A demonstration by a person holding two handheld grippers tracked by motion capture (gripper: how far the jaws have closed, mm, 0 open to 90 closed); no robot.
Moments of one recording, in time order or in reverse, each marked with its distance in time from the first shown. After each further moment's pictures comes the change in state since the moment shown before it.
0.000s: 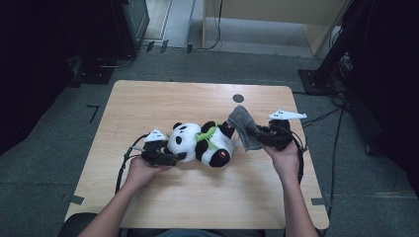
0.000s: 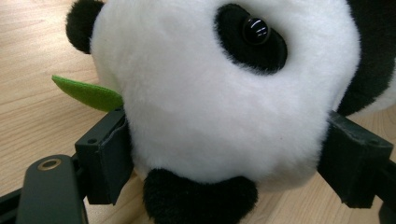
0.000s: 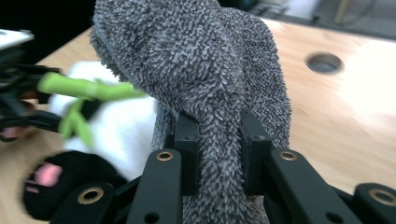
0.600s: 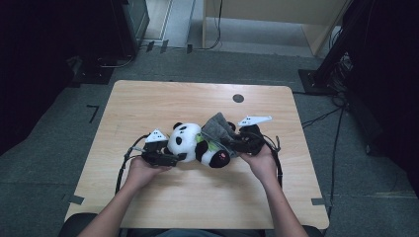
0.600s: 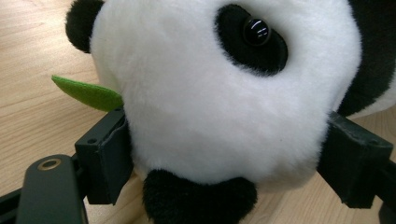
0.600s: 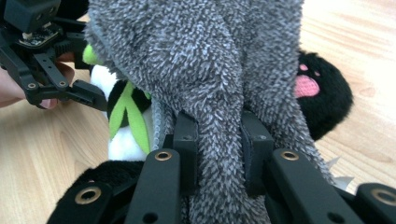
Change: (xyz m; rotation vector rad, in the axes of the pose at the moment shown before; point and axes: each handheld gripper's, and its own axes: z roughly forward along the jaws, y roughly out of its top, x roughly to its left) left arm -0.001 -0.001 0.000 -0.002 0.007 0.020; right arm 0.040 -0.008 0.057 0.130 0.137 -0.072
